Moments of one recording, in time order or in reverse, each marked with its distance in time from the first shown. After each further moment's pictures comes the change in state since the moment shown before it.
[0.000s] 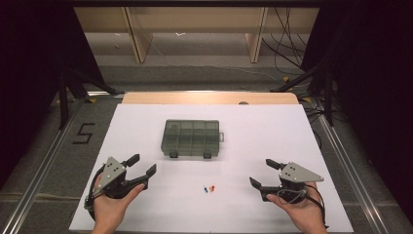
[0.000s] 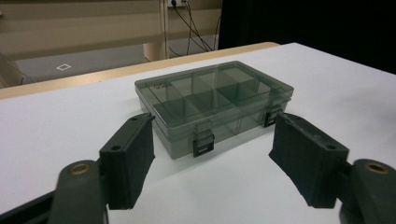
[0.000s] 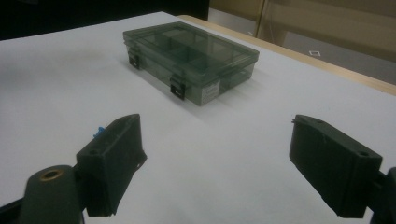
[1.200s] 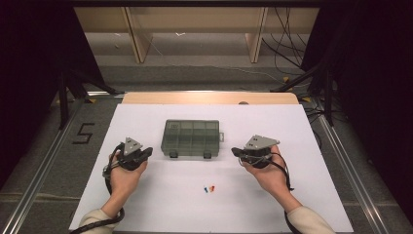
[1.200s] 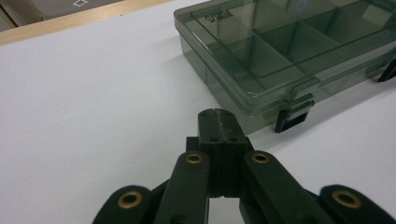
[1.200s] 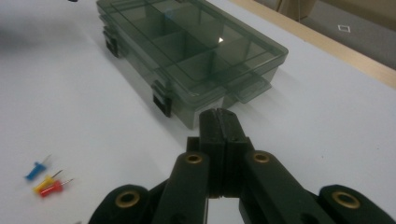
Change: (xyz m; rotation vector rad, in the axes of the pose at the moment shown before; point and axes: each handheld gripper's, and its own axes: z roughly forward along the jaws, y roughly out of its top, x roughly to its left) left arm 0.047 -0.004 0.082 0.306 0.107 0.080; right arm -0.020 0.038 0.103 0.178 0.058 -0.073
